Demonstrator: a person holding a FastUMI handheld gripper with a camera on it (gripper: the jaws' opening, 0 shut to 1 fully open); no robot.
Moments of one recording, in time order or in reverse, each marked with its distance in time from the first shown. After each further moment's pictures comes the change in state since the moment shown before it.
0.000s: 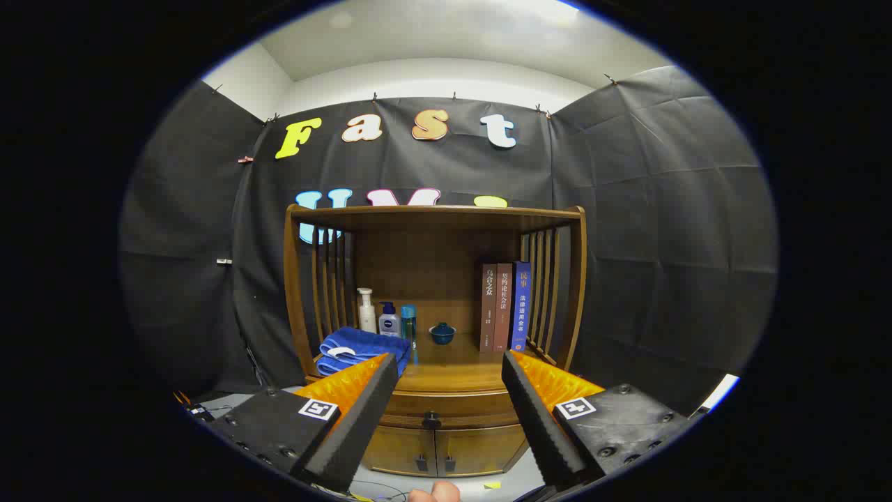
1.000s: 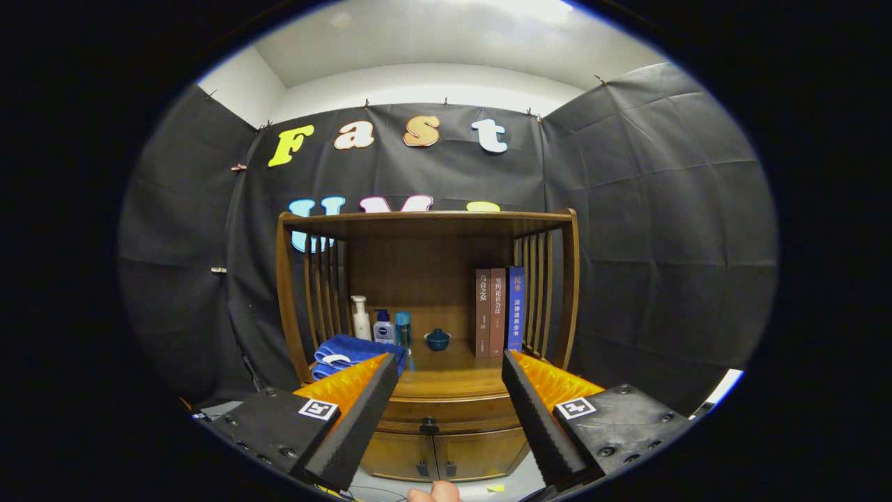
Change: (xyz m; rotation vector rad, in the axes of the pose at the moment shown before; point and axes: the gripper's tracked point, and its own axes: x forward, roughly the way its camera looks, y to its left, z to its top) arm 0.007 -0.011 -0.002 0.034 -0.042 -0.025
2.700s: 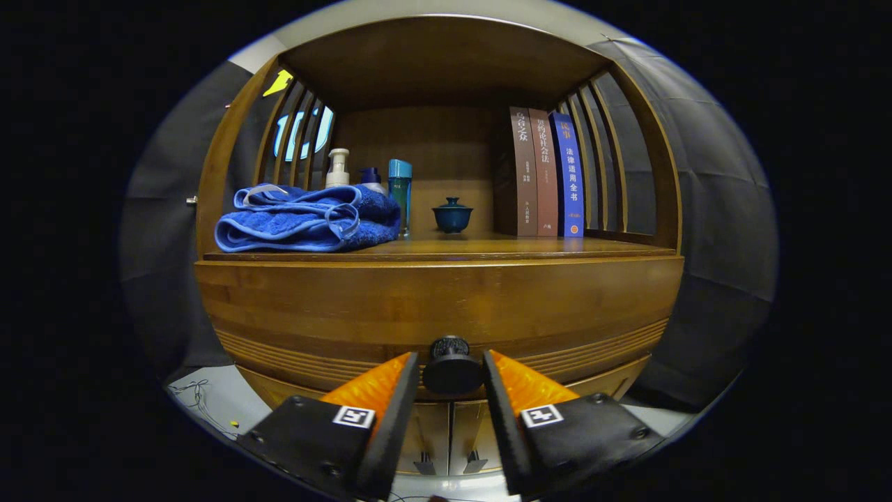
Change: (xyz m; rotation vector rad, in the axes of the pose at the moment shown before) arm 0.154 0.036 -0.312 -0.051 0.225 -0.006
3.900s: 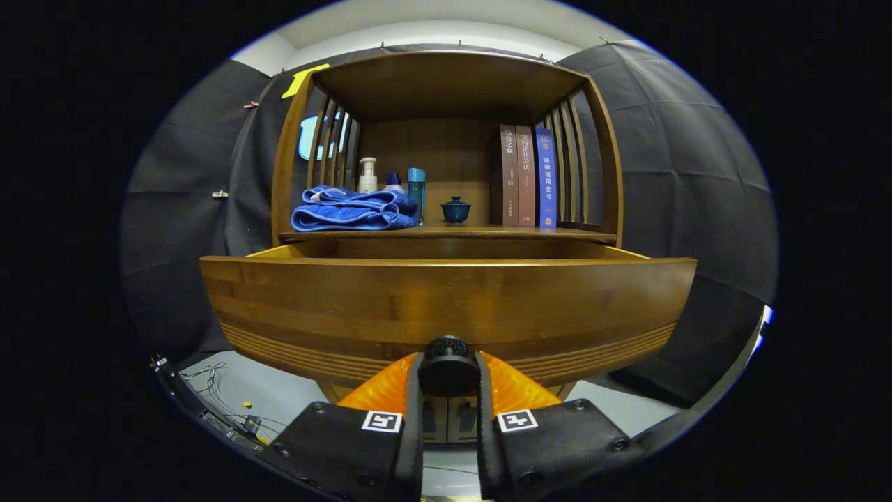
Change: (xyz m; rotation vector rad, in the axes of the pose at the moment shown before) arm -0.156 -0.008 -0.022 0.009 0.019 0.037
